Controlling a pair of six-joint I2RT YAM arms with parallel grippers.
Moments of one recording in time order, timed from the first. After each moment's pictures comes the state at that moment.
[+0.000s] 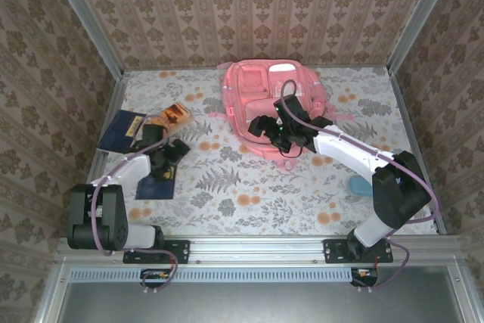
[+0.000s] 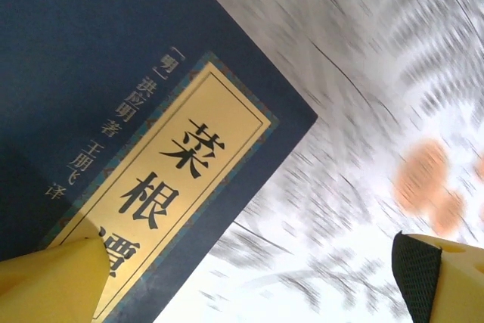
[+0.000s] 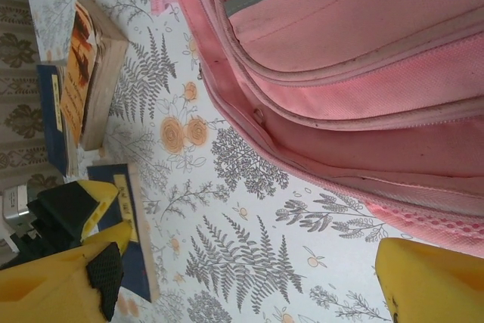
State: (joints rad) left arm -0.16 1.36 0.66 -0.40 0.15 -0.93; right arm 0.55 1.59 1.15 -0.41 -0.21 0.98
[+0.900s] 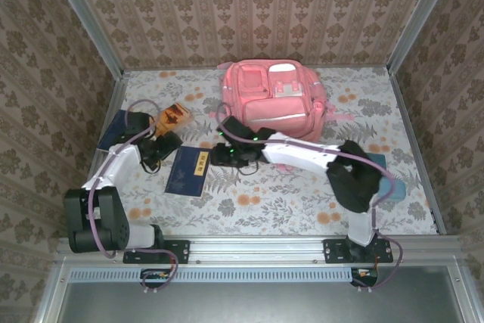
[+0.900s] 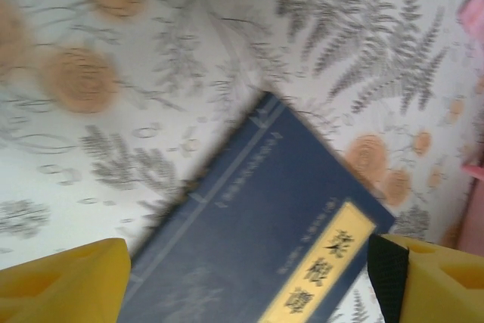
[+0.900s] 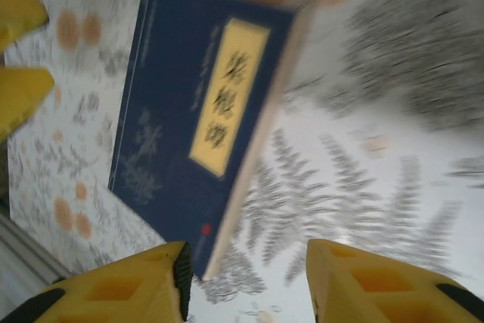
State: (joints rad) left arm 0.02 1.34 0.82 -0.60 0.25 -0.62; right arm 0.91 1.94 1.47 -0.47 -0.15 0.86
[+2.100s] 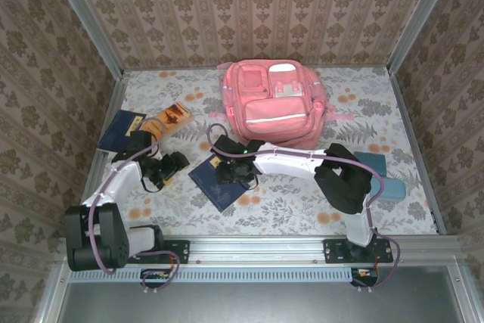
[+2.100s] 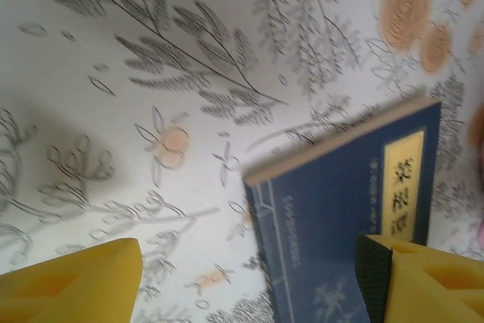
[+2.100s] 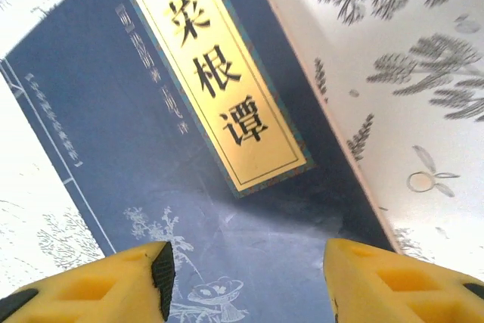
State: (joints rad) left arm -0.01 1.20 0.63 -0.64 0.42 -0.56; right arm 0.96 1.95 1.41 -0.63 0.01 0.82
